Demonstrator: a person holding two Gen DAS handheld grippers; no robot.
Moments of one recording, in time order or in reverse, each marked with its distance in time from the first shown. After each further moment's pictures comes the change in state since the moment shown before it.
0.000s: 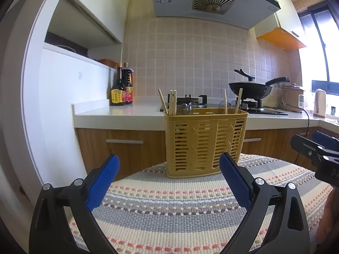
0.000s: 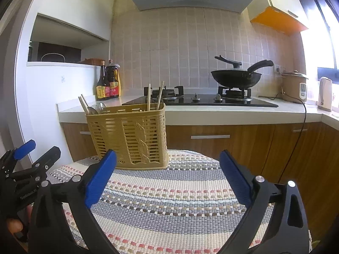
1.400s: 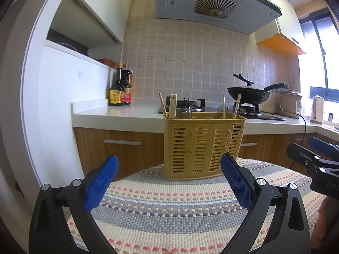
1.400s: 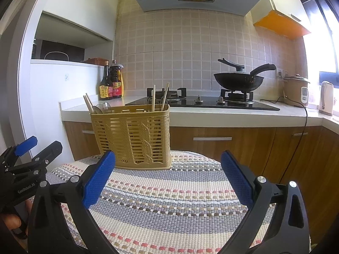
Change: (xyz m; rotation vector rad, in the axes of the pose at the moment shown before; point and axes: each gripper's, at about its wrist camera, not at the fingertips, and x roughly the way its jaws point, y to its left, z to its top) left arm -0.003 0.002 0.001 -0.021 -0.012 -0.008; right arm -0.004 0.008 0.000 -0.018 -0.010 0.001
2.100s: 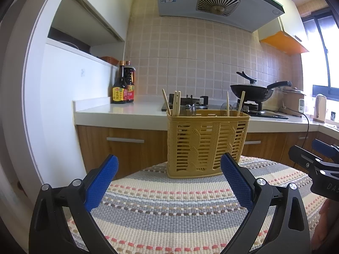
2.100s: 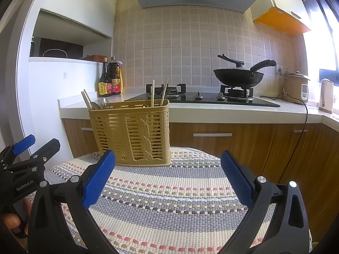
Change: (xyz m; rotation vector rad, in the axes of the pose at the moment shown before) left arm 0.003 0.001 0.000 -0.004 0.017 0.016; right arm 0.004 0.002 -0.003 0.003 0.025 -0.003
